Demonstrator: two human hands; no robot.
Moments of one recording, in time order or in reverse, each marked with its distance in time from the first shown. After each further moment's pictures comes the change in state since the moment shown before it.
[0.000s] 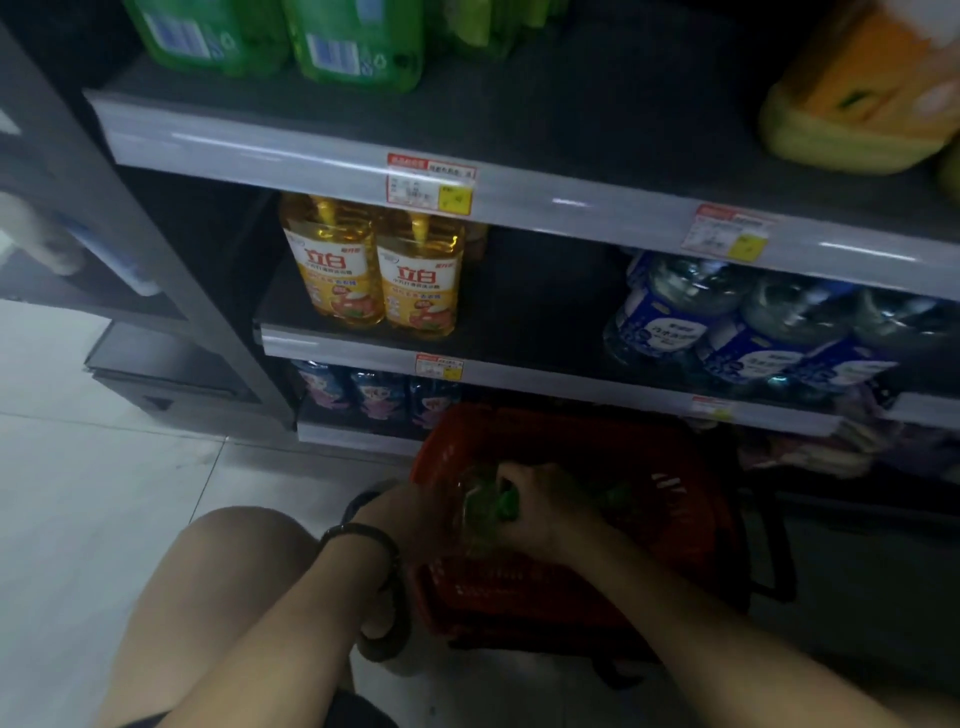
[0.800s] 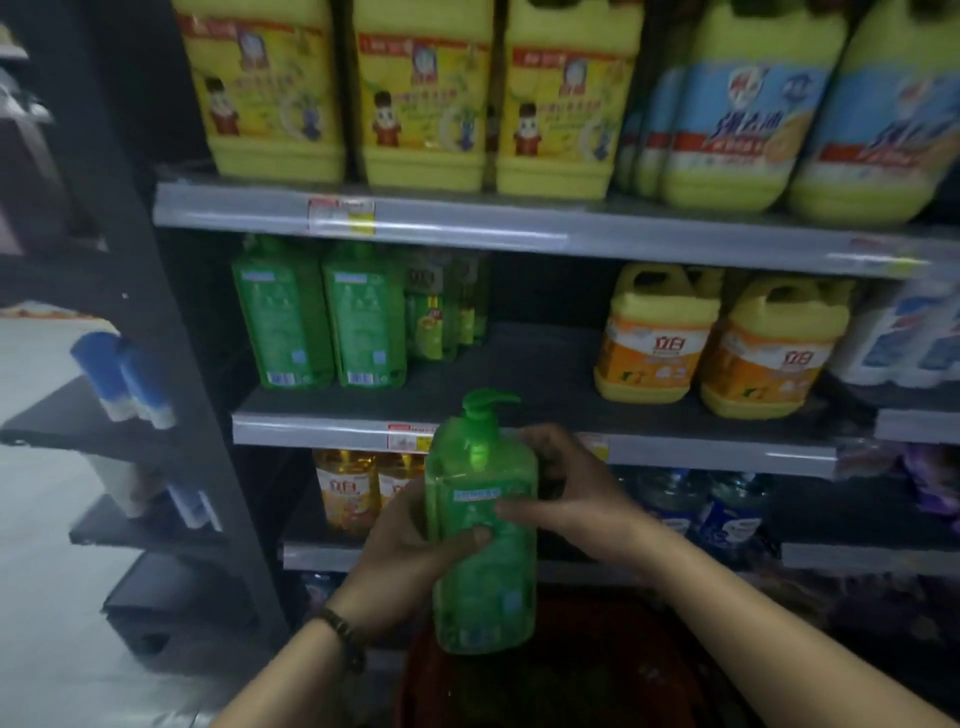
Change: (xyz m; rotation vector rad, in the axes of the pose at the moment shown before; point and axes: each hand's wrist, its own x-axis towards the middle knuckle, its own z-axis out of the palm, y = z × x) left_hand -0.155 0.112 -0.153 -0.906 0.518 0.565; right_hand -0.168 -0.073 -0.223 0.691 0.503 -0.380
